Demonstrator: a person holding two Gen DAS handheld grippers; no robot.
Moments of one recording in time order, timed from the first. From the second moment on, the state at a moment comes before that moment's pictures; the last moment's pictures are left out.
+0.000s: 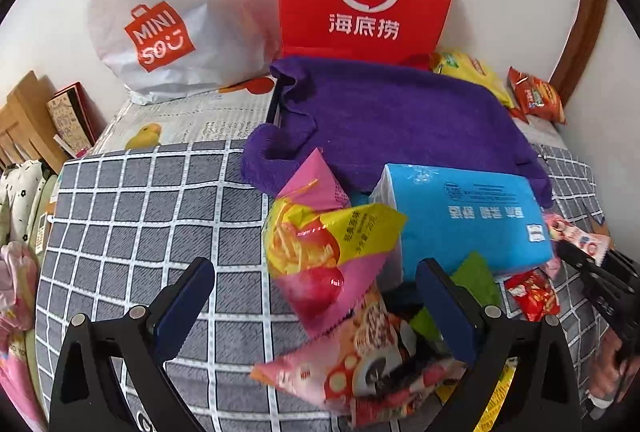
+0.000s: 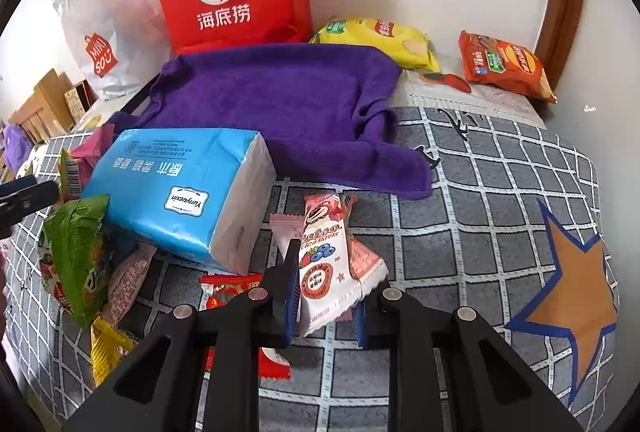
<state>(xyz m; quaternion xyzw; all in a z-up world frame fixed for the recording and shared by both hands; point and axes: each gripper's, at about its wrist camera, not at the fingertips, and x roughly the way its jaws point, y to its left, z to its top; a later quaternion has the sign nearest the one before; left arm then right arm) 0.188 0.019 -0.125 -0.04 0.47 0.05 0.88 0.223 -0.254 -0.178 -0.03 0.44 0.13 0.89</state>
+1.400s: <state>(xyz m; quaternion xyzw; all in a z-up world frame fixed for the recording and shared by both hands) 0.174 0.036 -0.078 -0.07 0.45 0.00 0.89 0.183 -0.263 -0.122 0.03 0.40 0.13 0.91</state>
